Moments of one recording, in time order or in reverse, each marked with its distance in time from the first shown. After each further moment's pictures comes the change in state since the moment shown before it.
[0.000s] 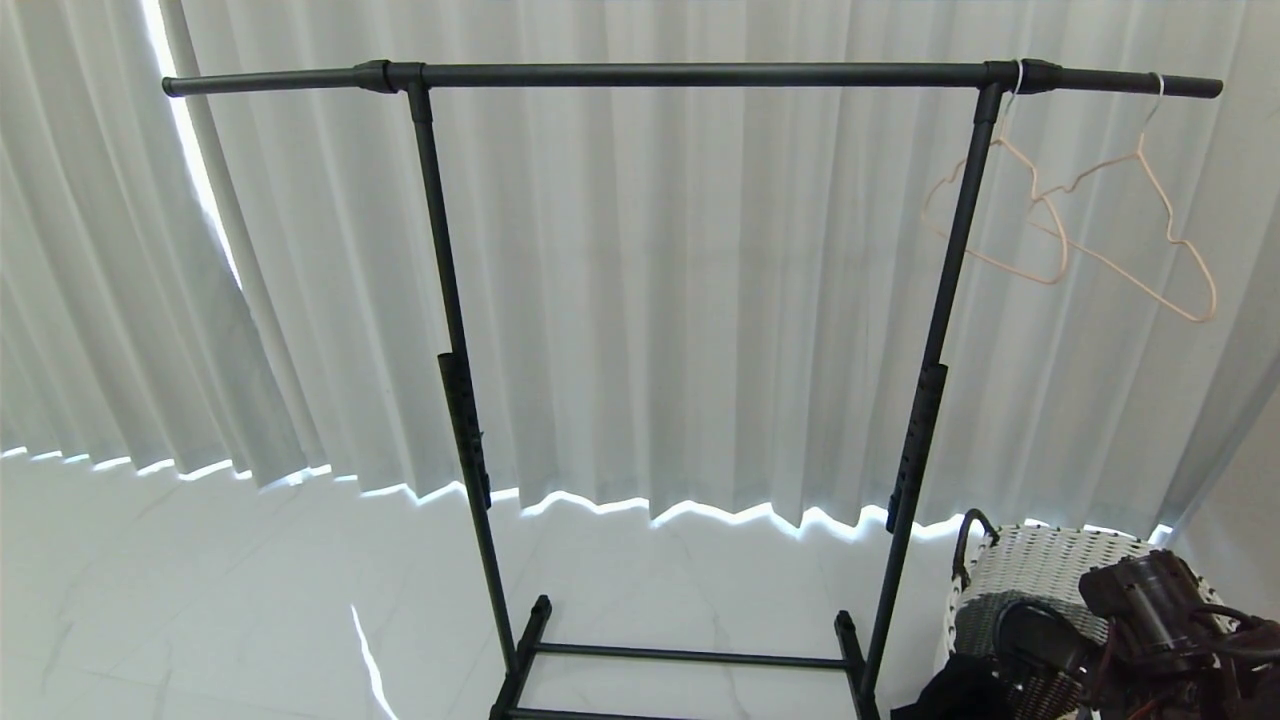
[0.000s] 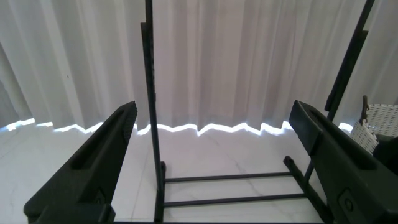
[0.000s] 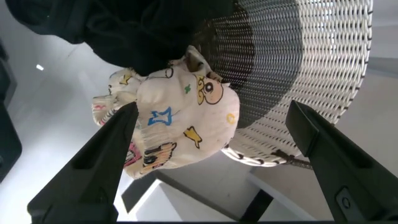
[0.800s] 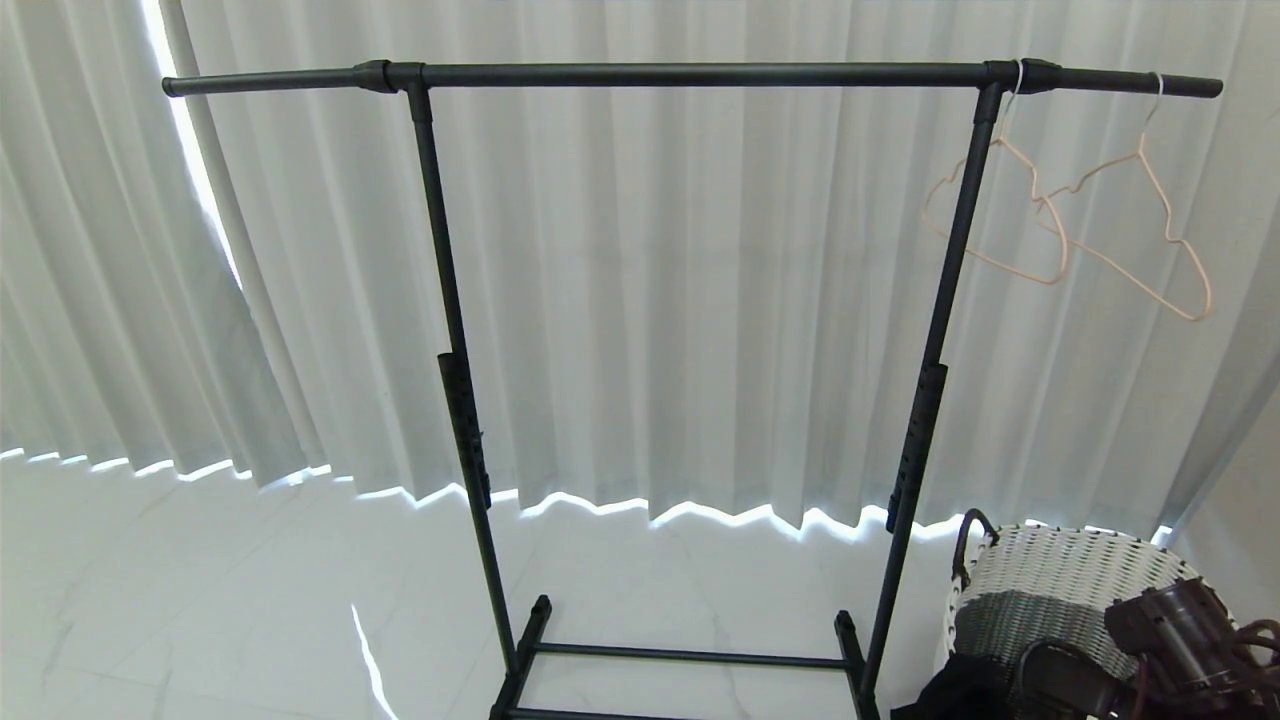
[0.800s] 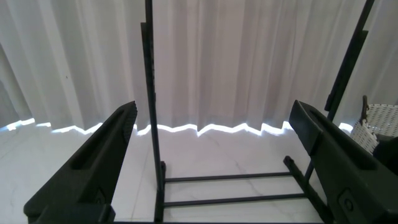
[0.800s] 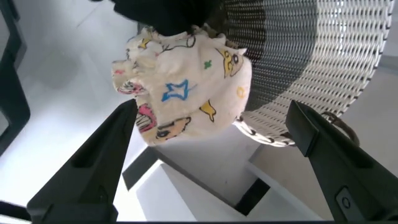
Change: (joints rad) left arm 0.000 0.000 0.000 0.000 0.000 0.000; right arm 0.030 -0.094 0.060 0.103 -0.013 -0.031
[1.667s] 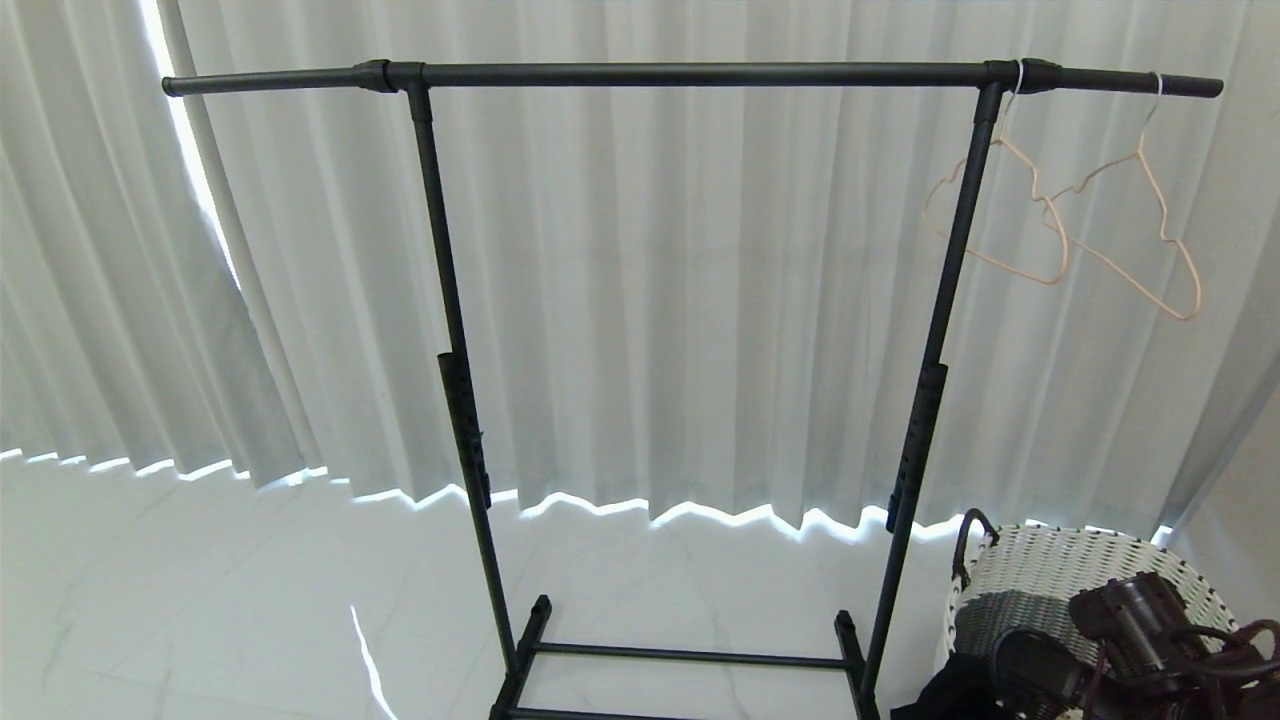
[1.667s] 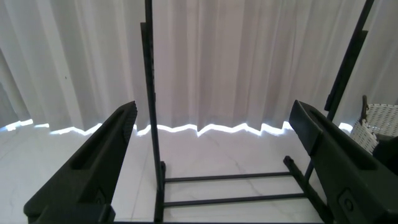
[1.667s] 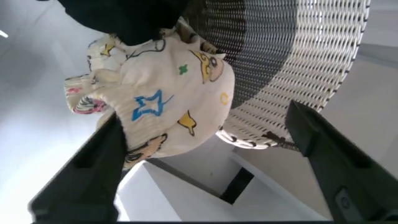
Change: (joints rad) left arm 0.000 0.000 0.000 0.000 0.000 0.000; right arm -0.024 0.170 -0.010 -0.174 -0.097 -0.015
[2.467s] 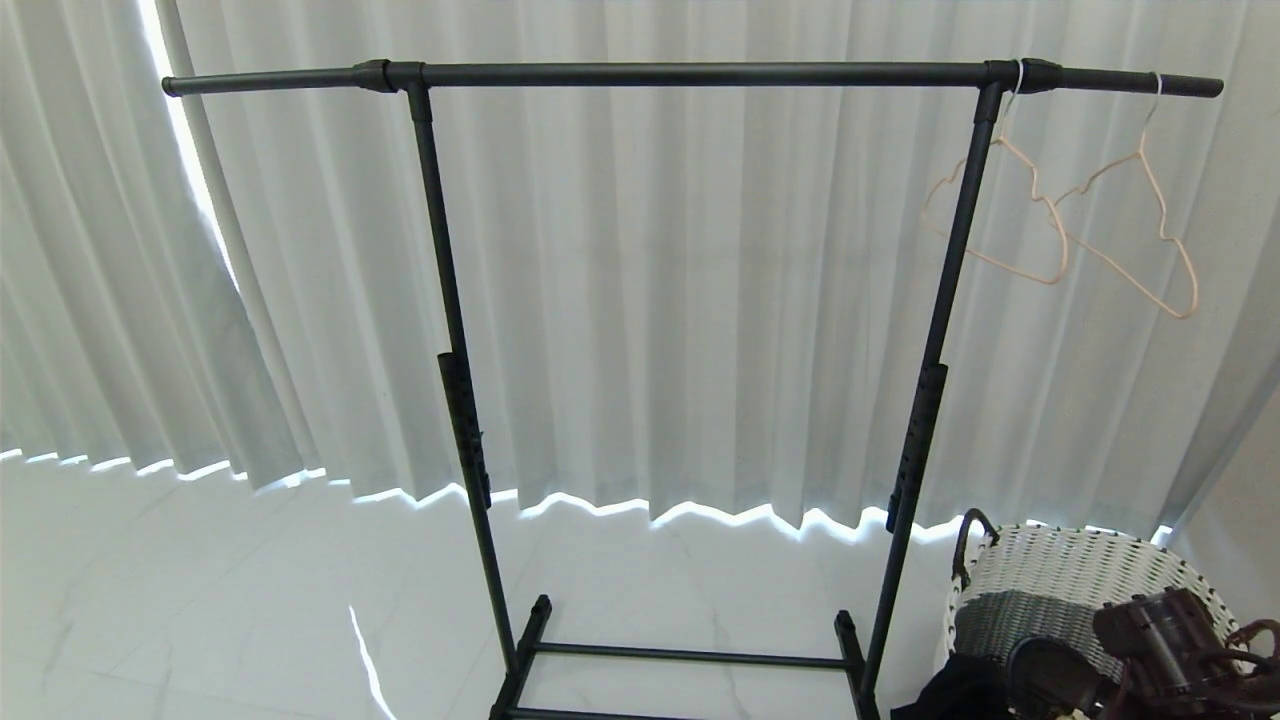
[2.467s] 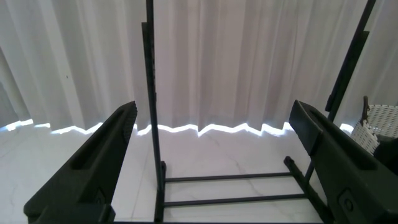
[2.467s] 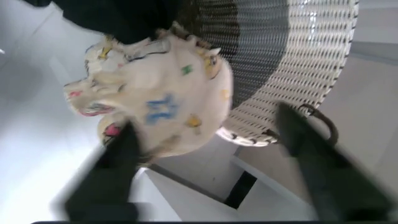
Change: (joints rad) left arm 0.000 0.000 0.000 0.000 0.004 -0.002; right arm 0.001 -0.030 0.089 -0.113 -0.001 0.014
